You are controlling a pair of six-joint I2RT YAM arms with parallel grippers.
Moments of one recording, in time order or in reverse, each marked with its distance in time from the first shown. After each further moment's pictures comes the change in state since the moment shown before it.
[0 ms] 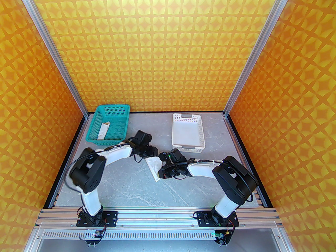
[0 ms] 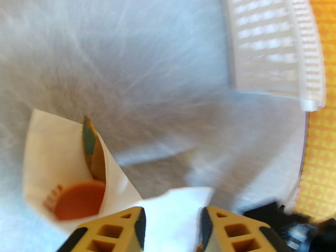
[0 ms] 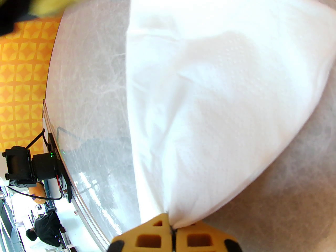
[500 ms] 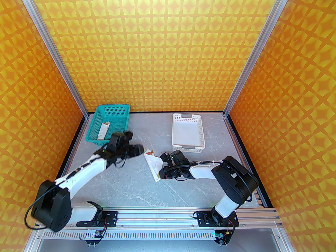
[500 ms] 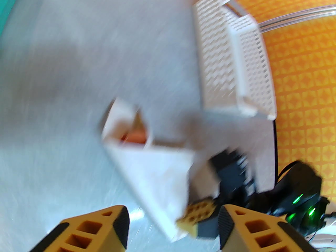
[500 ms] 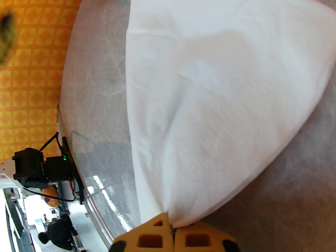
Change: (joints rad) left arm 0.140 -0.475 -0.411 0.051 0.016 -0.067; right arm -0.035 0.000 -0.108 0.200 -0.079 0.089
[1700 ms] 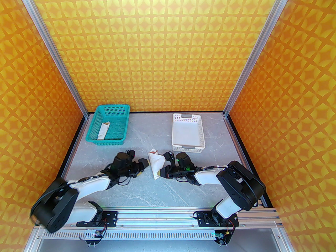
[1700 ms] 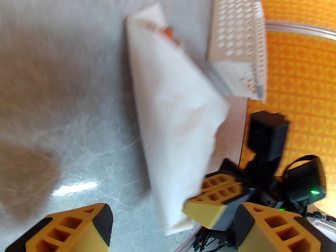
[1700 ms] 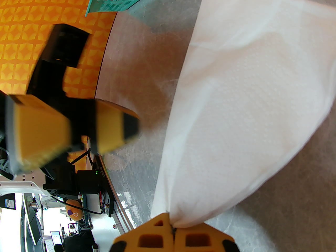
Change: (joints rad) left arm -0.170 0.121 -0.338 0.616 0.057 -0.463; right arm -0.011 -0.082 -0.122 0.269 -0.023 0.165
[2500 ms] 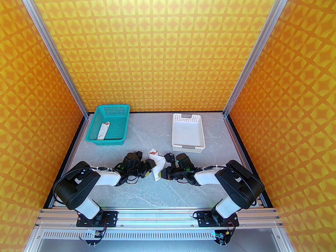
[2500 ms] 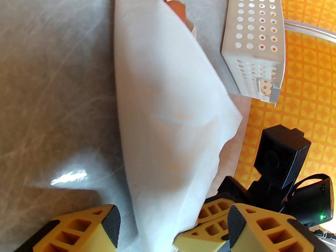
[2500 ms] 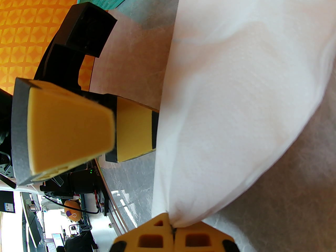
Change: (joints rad) left arm -0.063 0.220 0.072 0.188 -0.029 -0.102; right arm 0.000 0.018 -0.014 -0.002 0.008 0.008
